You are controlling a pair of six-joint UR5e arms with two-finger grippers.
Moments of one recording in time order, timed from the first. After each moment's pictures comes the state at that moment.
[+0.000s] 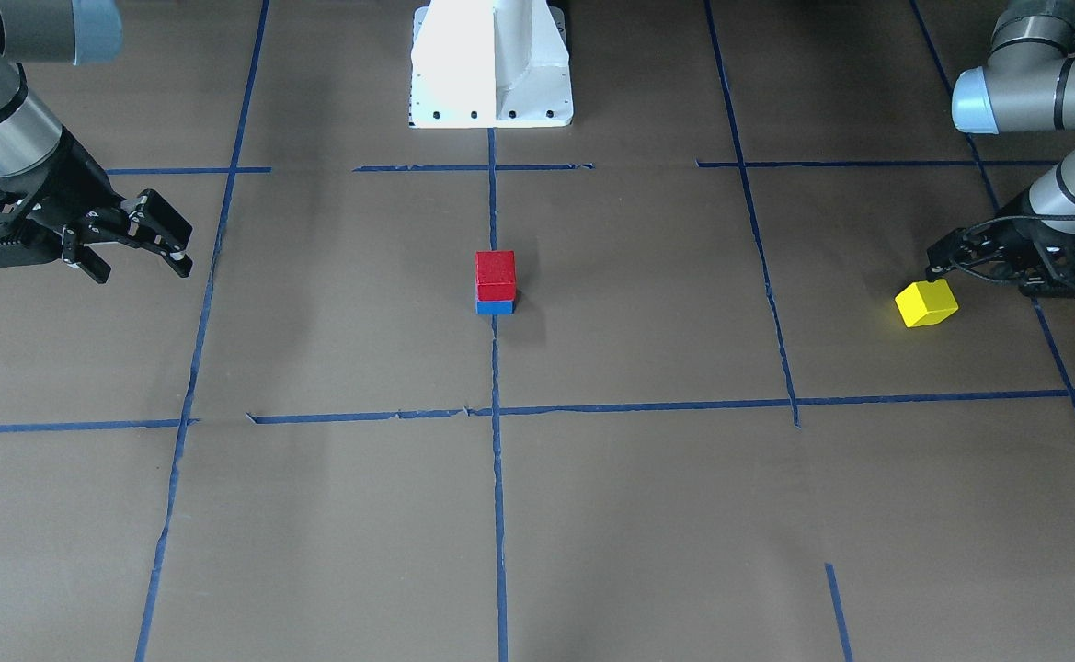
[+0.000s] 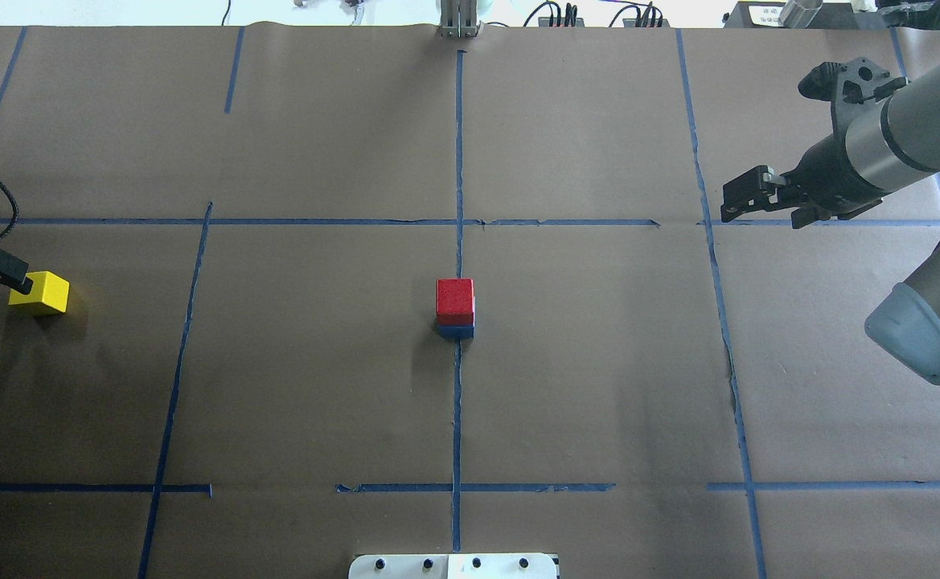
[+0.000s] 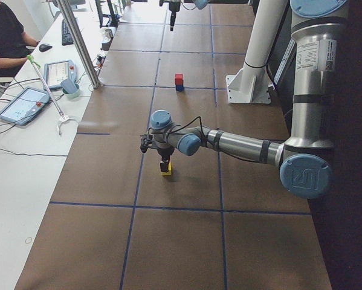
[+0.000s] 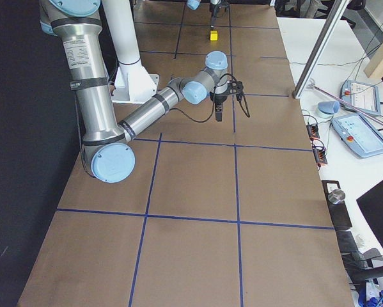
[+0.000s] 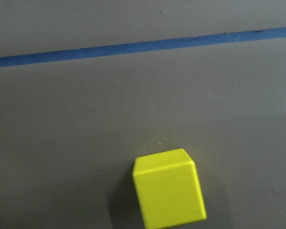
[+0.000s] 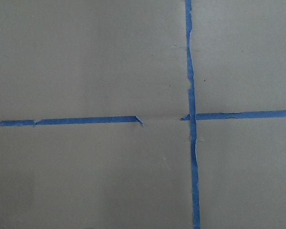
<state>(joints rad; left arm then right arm) -1.07 -1.55 -1.65 -1.94 -2.27 -0.66 0.95 -1.37 2.00 -1.45 2.15 0.96</state>
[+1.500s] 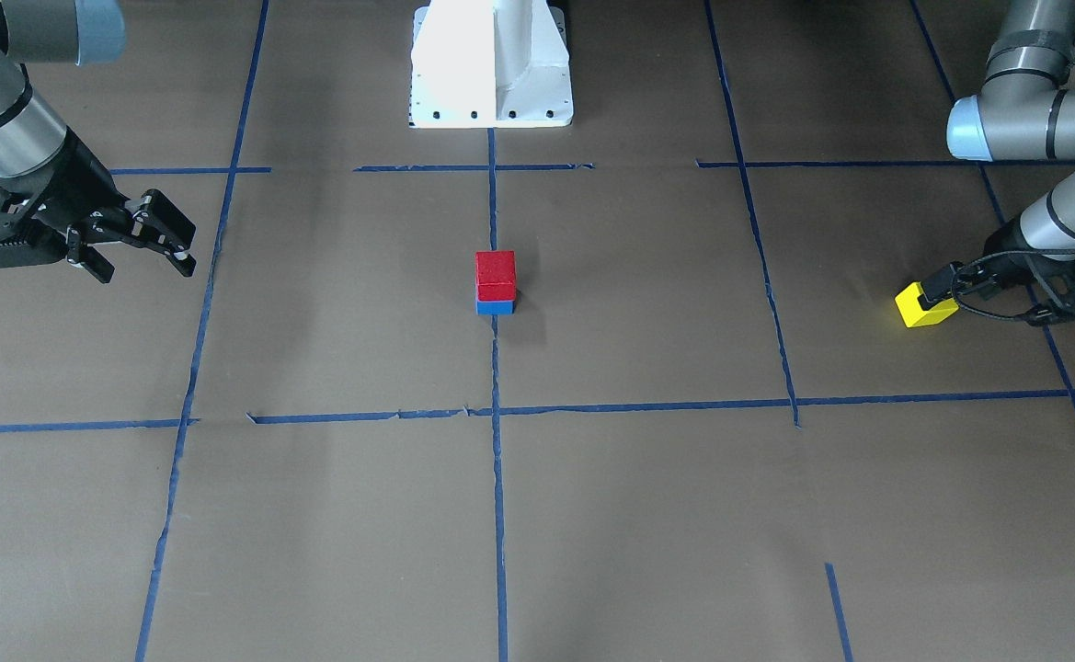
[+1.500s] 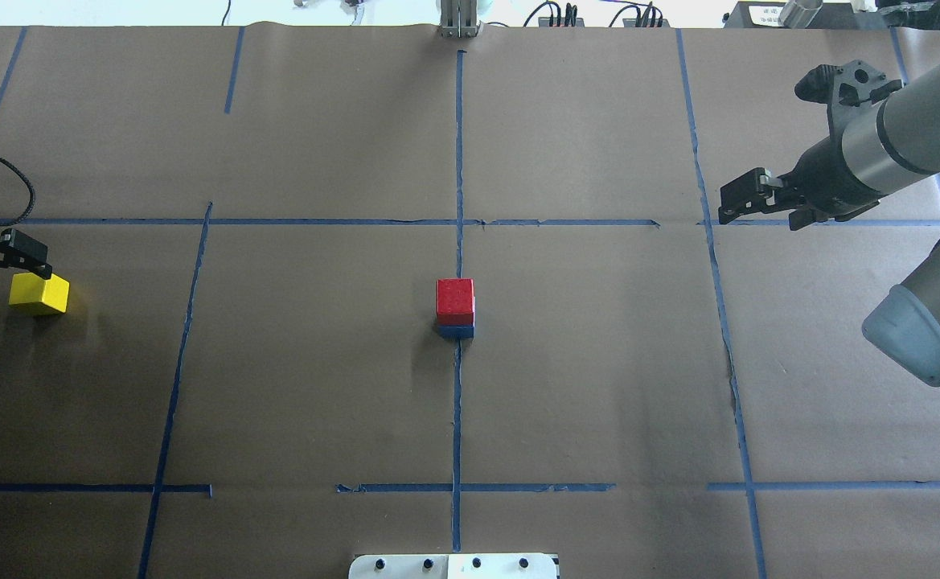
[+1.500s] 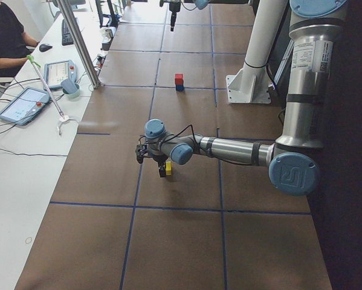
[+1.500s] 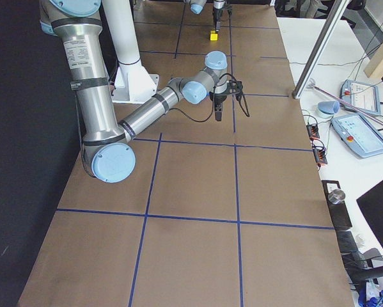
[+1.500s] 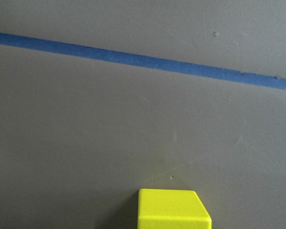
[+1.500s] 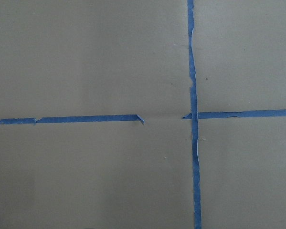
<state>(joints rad) -1.06 -1.60 -1.56 -2.01 -2.27 -0.82 0.94 -1.37 2.00 -1.45 2.15 0.96</state>
